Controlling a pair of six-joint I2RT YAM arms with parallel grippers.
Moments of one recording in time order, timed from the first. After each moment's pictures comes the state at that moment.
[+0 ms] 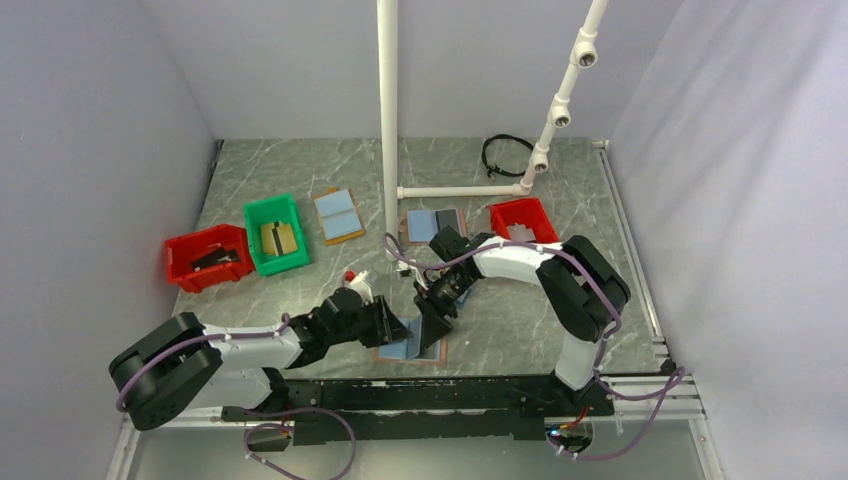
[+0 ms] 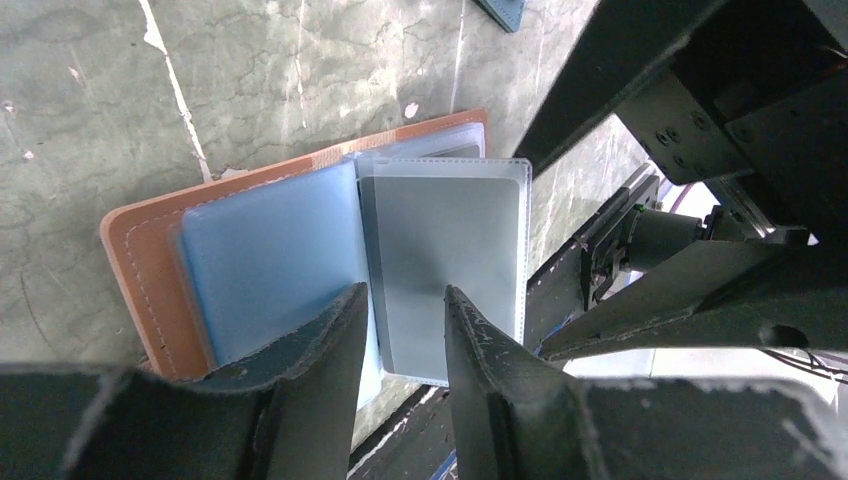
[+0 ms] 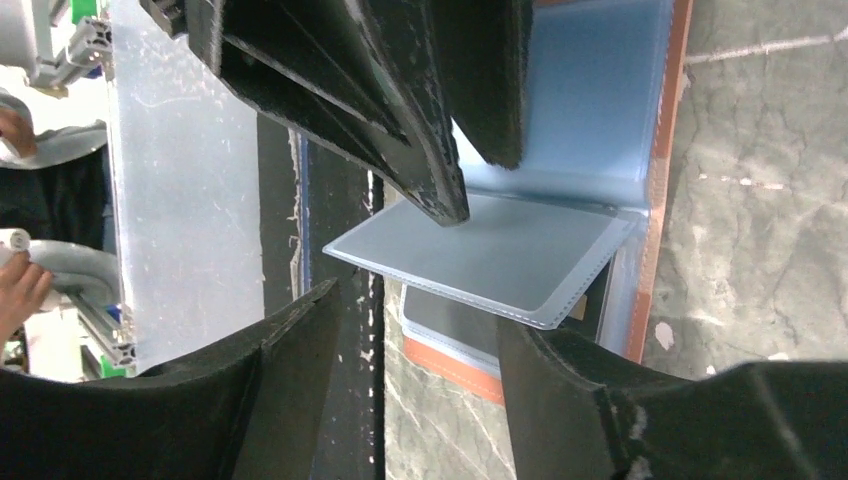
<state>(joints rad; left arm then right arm) -0.89 1.21 0.23 0.42 0.17 -1.05 0.73 1.80 1.03 -0.63 -1.00 -0.48</state>
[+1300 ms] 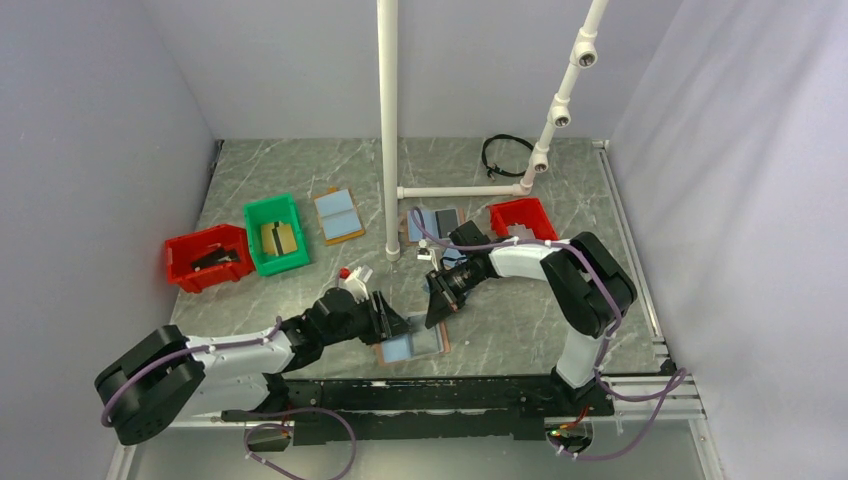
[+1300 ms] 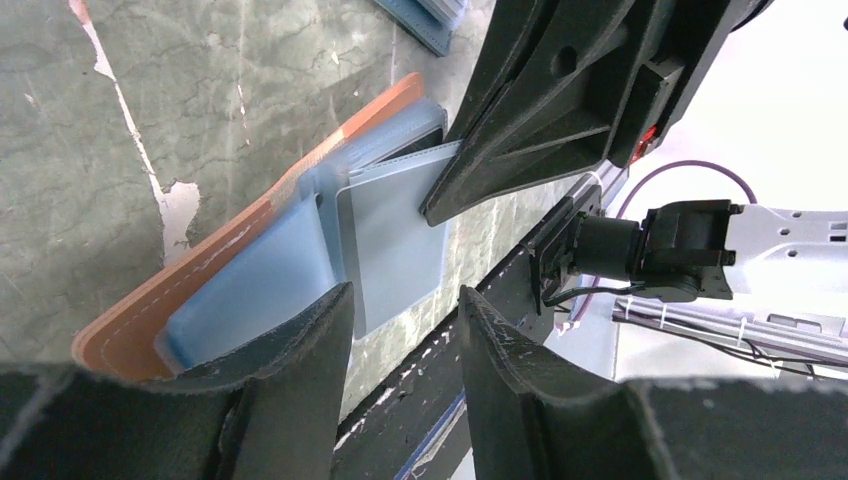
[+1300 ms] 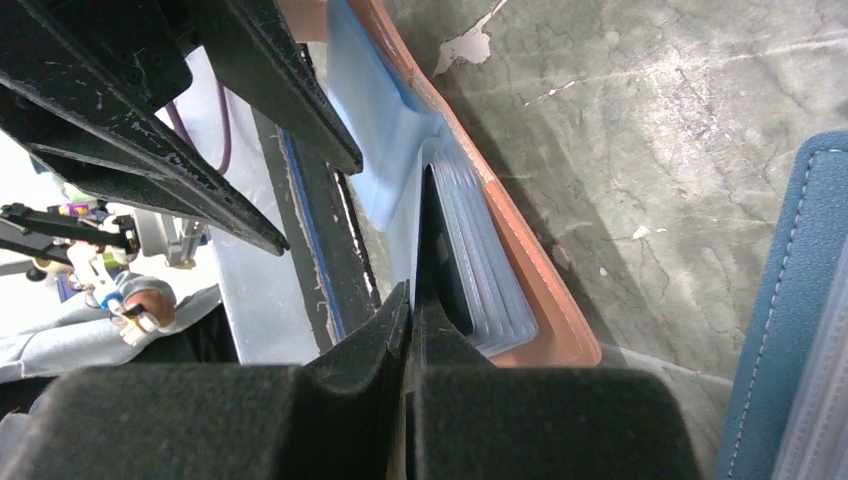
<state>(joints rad) -0.88 1.11 0.20 0.45 0.17 -1.09 0.60 1.79 0.90 -0.34 -1.01 0.00</state>
